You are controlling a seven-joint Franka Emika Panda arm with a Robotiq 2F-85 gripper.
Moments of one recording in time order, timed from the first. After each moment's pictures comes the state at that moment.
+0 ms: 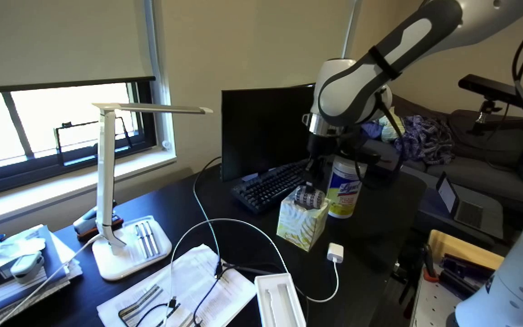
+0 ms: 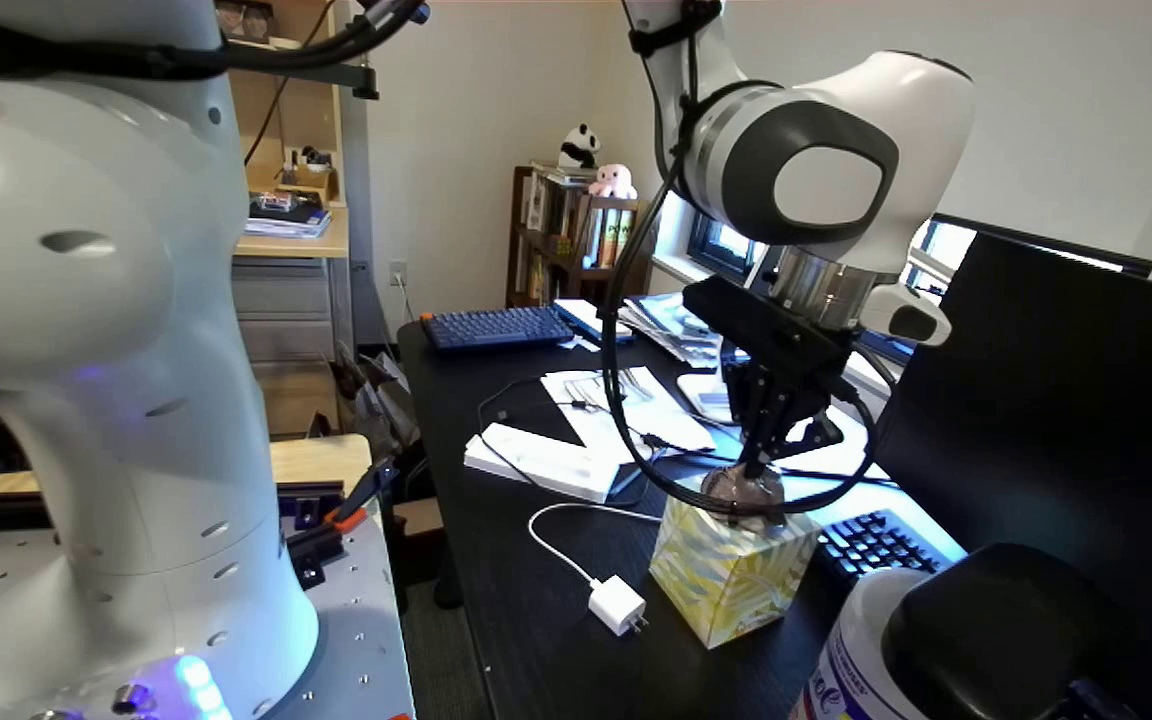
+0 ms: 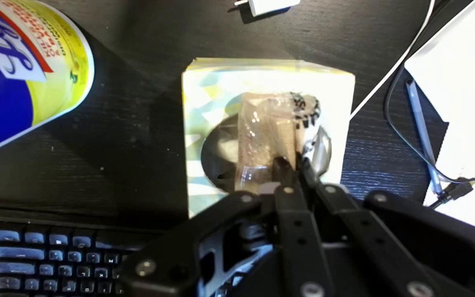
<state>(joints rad) -0.02 0.01 -0.10 -2.49 0.15 2.47 -0.28</state>
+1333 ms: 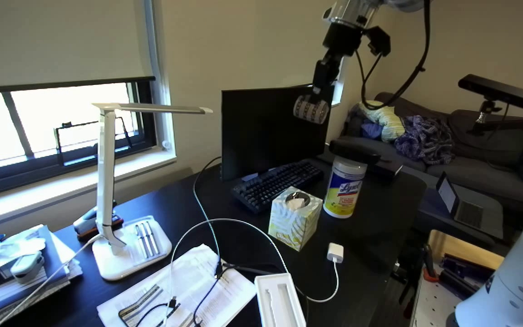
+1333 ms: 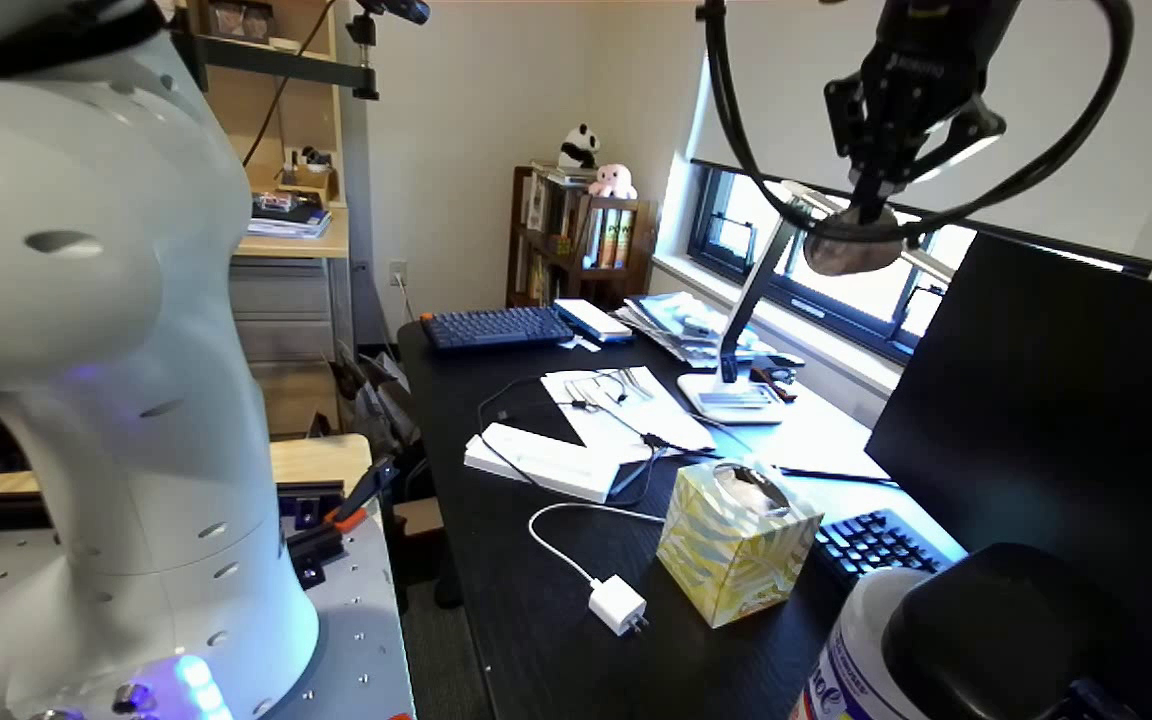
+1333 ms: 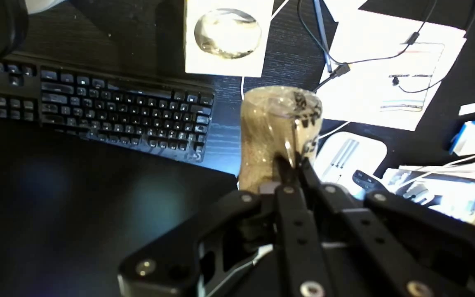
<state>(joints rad) -0.05 -0.34 -0.13 -2.21 0.21 2.03 -0.36</state>
